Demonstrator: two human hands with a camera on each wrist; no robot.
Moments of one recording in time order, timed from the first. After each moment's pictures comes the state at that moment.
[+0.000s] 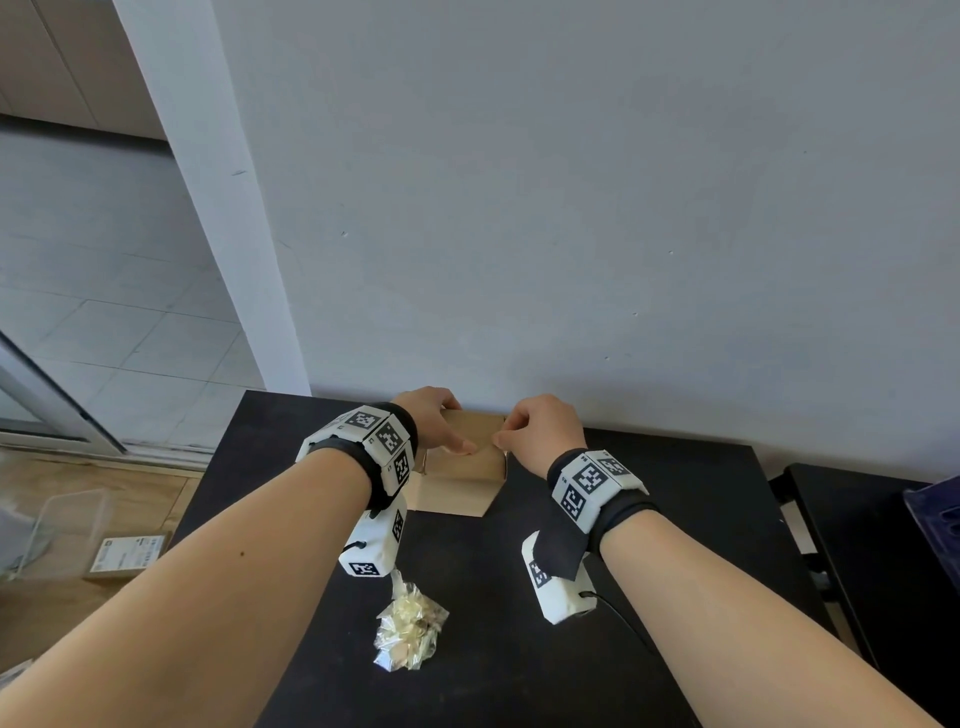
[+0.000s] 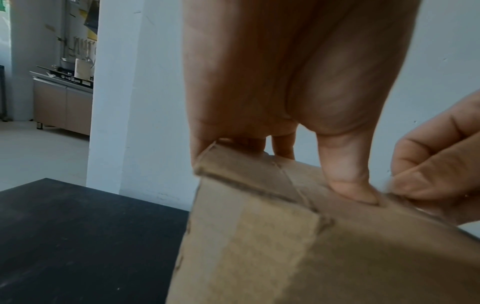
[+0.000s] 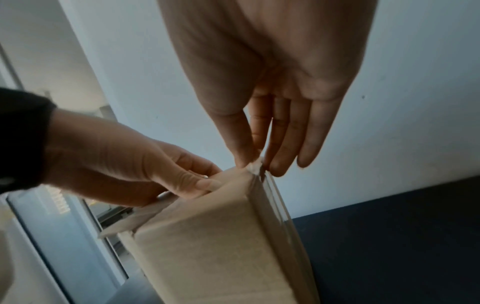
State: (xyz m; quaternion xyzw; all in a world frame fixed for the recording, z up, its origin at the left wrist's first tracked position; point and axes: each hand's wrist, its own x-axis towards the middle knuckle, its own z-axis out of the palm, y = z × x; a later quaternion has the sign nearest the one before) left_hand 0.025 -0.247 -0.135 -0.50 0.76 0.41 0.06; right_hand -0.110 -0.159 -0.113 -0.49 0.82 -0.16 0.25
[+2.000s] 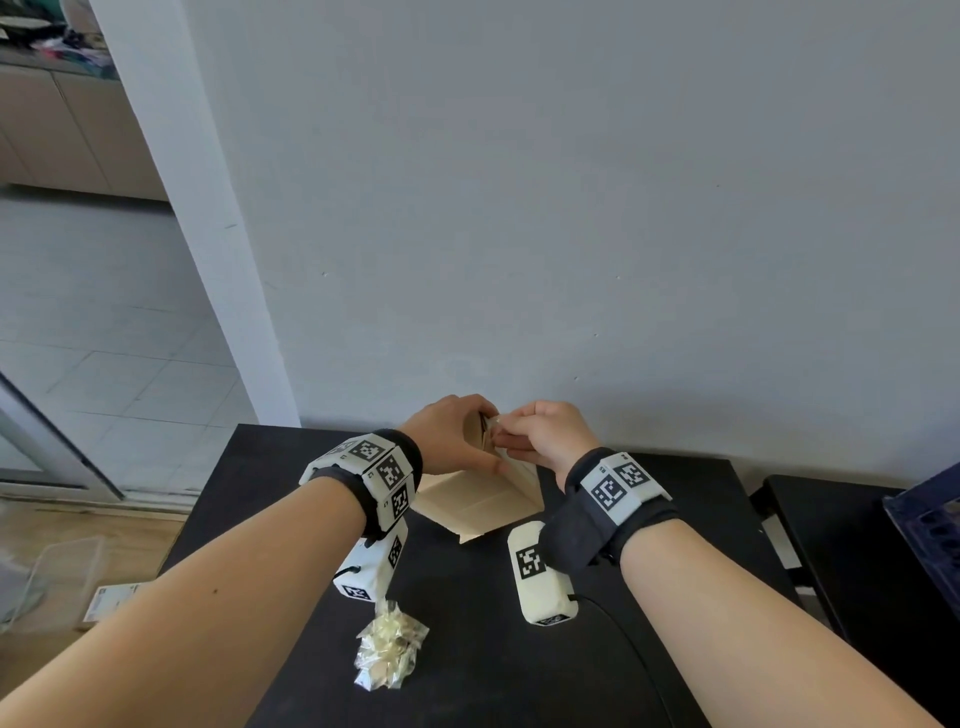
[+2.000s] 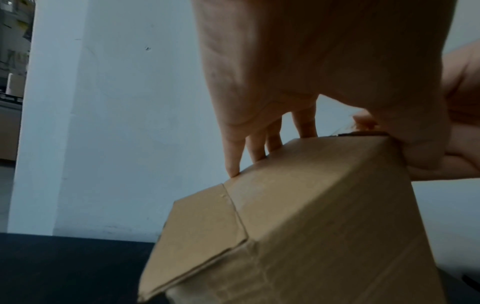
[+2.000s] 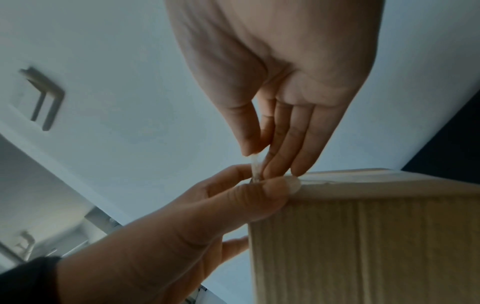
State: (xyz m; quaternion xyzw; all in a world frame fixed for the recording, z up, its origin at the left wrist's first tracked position) left_hand -0.003 -0.207 -0.102 -0.39 0.84 0.37 -0.05; right_hand -0.135 -0.133 -0.079 -0.29 0.71 -0.45 0.46
